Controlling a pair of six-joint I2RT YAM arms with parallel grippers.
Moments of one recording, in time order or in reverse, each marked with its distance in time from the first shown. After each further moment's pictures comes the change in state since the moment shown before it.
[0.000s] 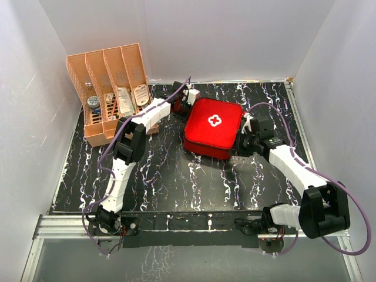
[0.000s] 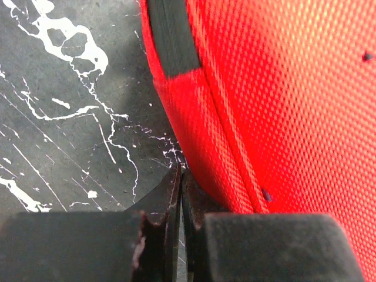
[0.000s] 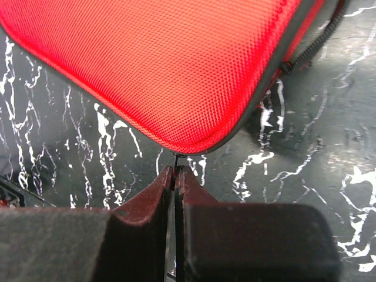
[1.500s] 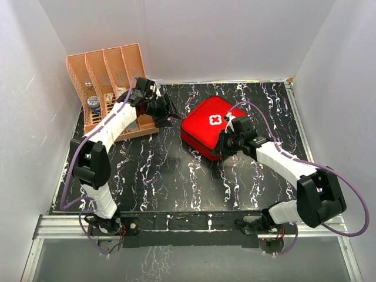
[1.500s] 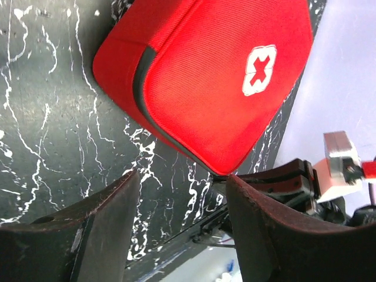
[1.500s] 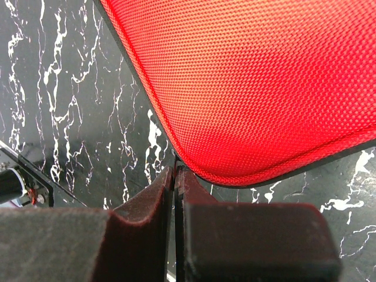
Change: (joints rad) left arm 0.148 -0.615 -0.487 -0.008 0.212 -0.800; right arm 0.197 0.106 0.029 0.145 -0.002 0.126
